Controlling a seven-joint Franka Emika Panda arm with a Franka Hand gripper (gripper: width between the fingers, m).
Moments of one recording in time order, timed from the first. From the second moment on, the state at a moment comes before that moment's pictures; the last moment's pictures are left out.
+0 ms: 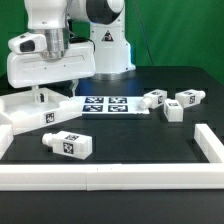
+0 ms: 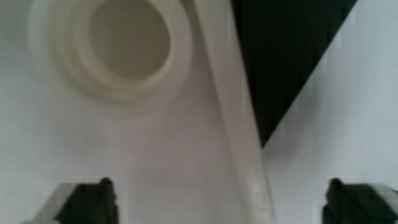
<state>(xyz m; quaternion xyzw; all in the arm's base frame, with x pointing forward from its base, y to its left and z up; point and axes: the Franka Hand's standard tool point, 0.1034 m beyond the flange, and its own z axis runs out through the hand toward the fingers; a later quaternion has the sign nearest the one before) 0.326 -0.144 0.016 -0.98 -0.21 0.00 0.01</state>
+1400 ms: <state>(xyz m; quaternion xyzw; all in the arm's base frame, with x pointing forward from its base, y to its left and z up) 0.377 -0.070 0.076 -0.93 -0.36 -0.04 -0.01</state>
